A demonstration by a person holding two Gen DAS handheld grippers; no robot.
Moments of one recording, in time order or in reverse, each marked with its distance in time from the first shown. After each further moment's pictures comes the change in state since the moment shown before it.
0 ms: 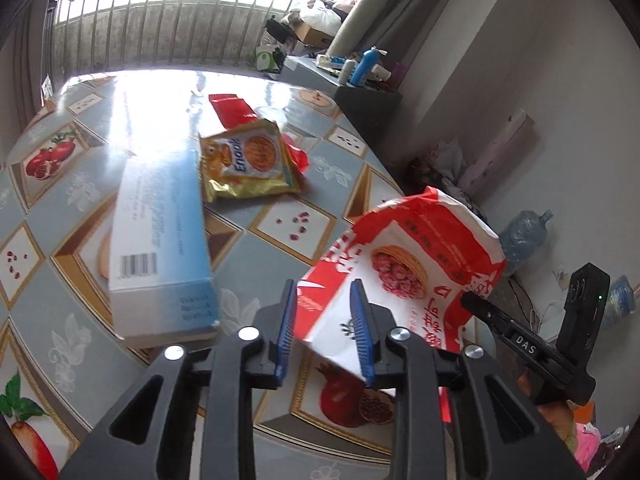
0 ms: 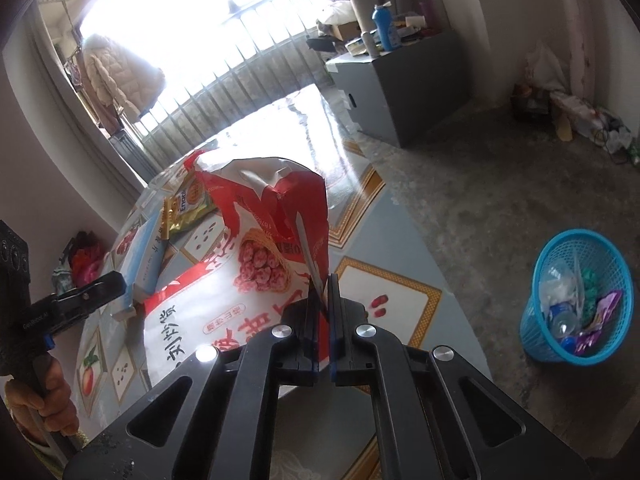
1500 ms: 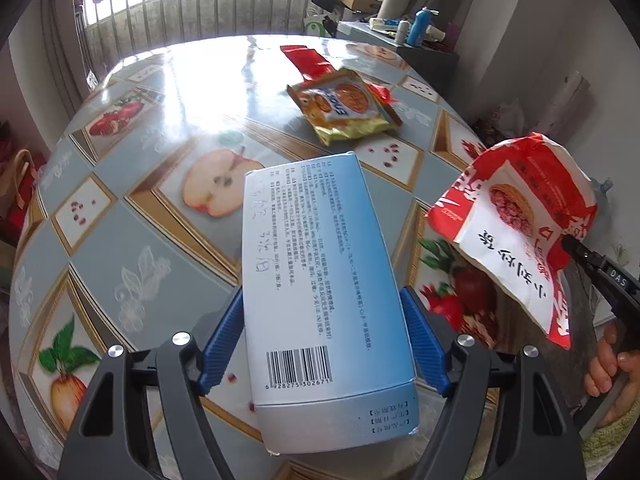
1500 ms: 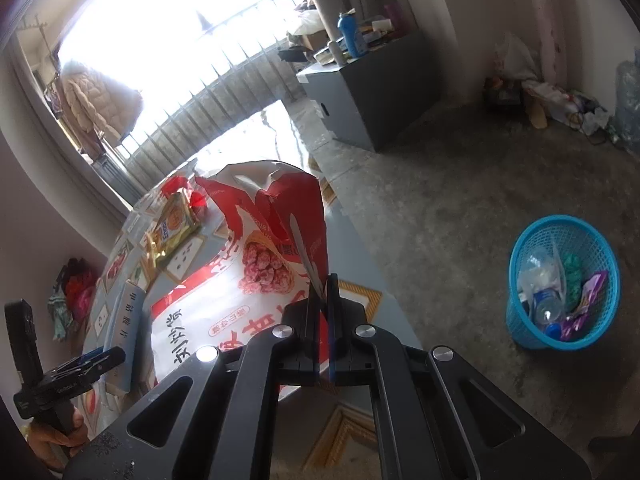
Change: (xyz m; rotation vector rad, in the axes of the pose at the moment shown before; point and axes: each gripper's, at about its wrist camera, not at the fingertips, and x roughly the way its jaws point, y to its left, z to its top) left arm -0.005 0.018 -0.049 0.029 0.147 0.223; right arm -0.027 -0.023 0.003 0.080 -0.012 -0.034
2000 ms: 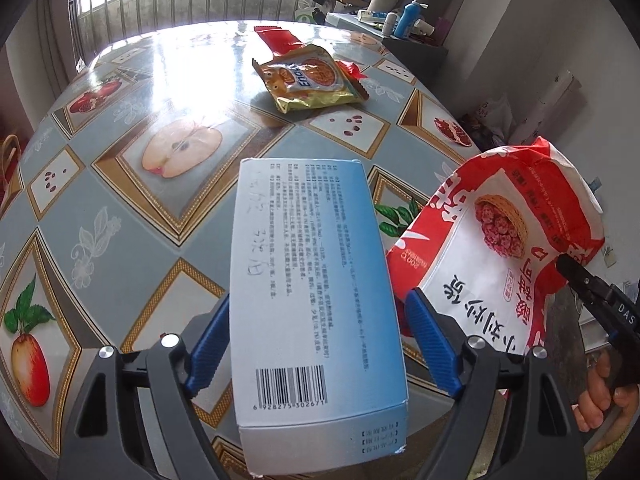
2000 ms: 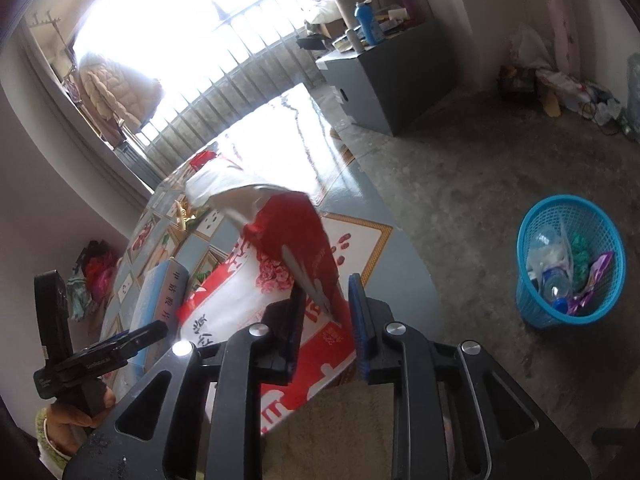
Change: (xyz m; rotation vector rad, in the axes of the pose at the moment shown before) left arm 0.014 -0.021 -0.010 -0.020 0.007 -0.037; right arm -0.013 0.006 -0.018 -0.006 0.045 0.072
